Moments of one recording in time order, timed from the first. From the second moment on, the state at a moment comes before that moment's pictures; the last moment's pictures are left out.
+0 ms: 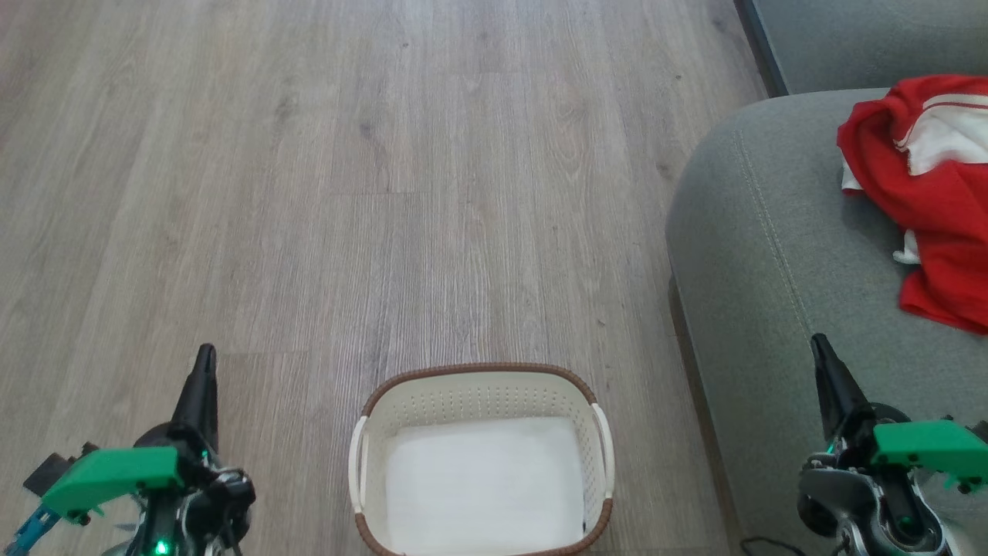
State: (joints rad) left arm -0.06 0.05 0.07 0.27 -1.61 -0.12 0.10; right arm -0.06 -0.04 -0.13 0.28 1.60 0.13 0.11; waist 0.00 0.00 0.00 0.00
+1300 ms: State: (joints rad) left arm -0.06 0.05 0.07 0.27 -1.61 -0.12 0.10; right arm -0.06 -0.04 -0.13 0.28 1.60 0.13 0.11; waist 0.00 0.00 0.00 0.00
